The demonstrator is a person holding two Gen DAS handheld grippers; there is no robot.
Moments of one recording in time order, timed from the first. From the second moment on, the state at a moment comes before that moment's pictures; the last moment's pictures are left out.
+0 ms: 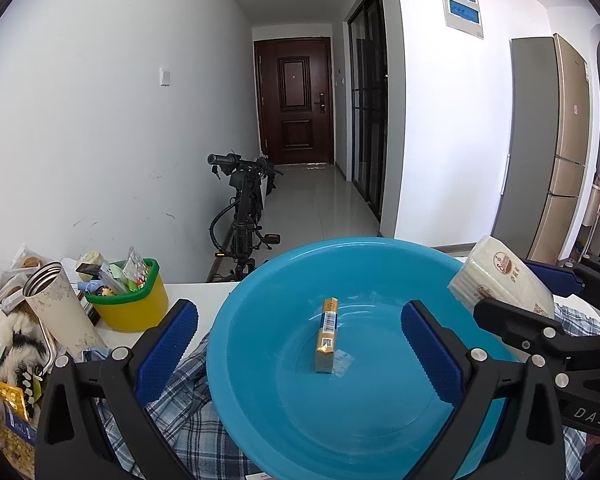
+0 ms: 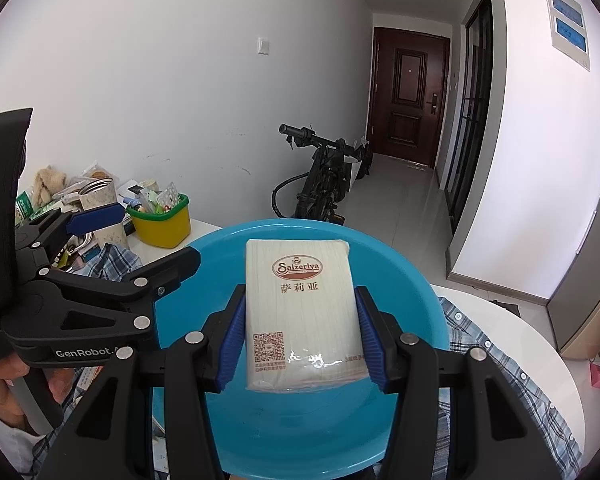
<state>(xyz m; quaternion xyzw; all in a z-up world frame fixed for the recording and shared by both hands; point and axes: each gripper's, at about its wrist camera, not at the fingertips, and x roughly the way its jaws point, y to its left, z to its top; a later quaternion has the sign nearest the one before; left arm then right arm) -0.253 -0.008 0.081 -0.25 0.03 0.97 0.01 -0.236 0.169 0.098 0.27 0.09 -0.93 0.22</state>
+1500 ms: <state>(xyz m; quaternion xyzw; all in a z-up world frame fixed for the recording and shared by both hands) -0.250 -0.014 0.090 -0.25 0.01 0.97 0.01 -0.254 0.176 0.089 0.29 0.06 -0.93 0.20</state>
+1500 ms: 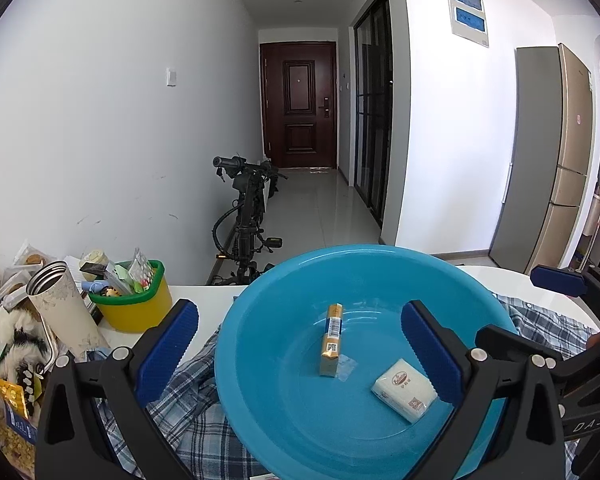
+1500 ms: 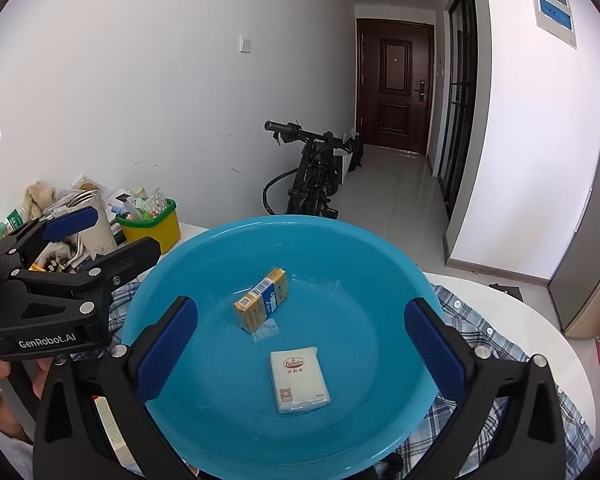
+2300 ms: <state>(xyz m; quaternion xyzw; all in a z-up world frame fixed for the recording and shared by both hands) -0.220 -0.024 0.124 -0.21 0.00 0.98 0.01 -0.212 0.166 0.120 0.23 0.07 -0.95 0.19</state>
